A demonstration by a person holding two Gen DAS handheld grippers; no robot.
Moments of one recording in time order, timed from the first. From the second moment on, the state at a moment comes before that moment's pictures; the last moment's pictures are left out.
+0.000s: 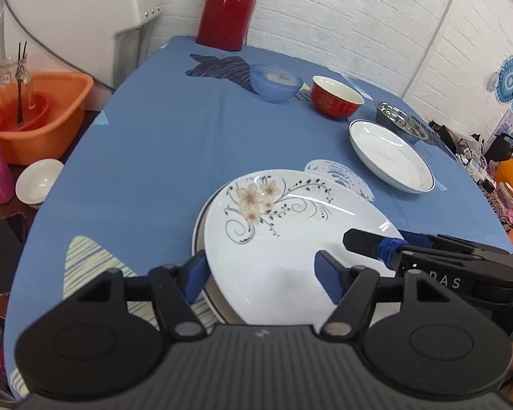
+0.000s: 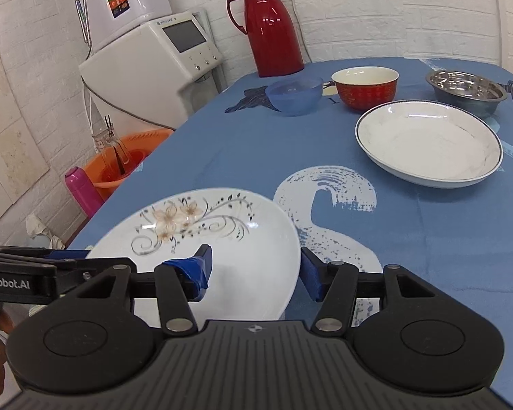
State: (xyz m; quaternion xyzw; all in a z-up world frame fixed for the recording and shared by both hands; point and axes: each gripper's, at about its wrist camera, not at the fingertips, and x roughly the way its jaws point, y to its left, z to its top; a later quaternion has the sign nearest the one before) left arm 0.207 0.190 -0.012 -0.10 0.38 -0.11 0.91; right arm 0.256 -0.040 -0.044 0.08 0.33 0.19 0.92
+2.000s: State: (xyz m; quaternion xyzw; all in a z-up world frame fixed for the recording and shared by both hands) left arm 0.422 0.016 -0.023 -0.04 0.47 -0.16 0.87; right arm 0.384 -0.171 -0.038 0.03 0.40 0.09 0.91
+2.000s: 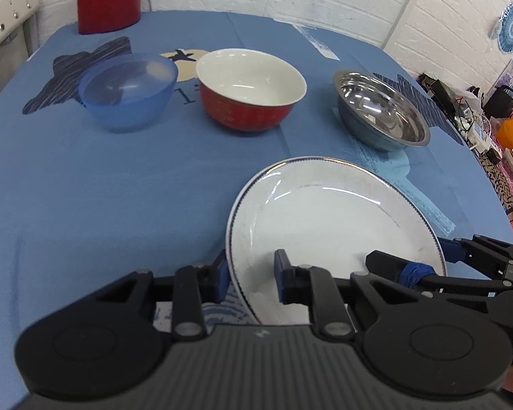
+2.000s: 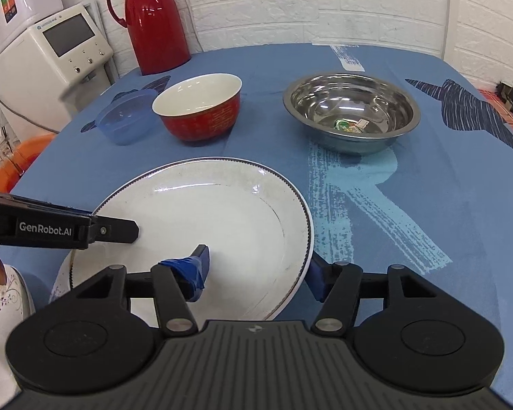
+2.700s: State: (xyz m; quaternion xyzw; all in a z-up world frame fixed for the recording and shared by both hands) left arm 0.399 0.024 -0.031 -0.04 0.48 -0.18 0.86; right arm 0.375 -0.167 -0.046 0.00 0.44 0.09 0.89
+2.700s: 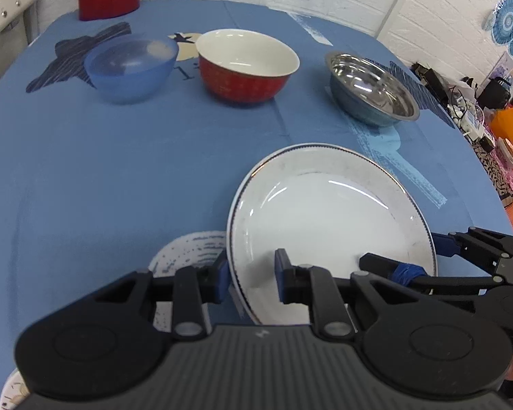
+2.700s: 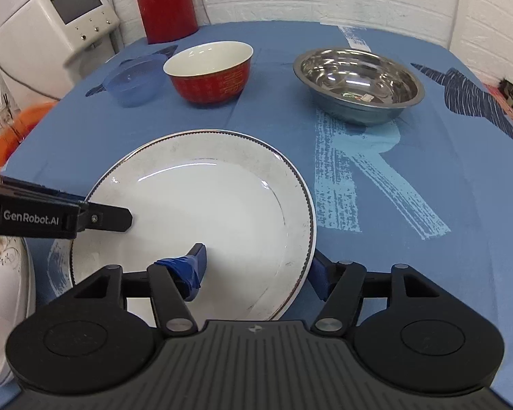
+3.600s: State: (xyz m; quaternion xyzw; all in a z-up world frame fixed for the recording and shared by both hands) left arm 0.338 0.078 0.022 -0.04 0.42 -0.18 0.89; right arm 0.324 -0.123 -0.002 0.00 0.37 0.15 0.92
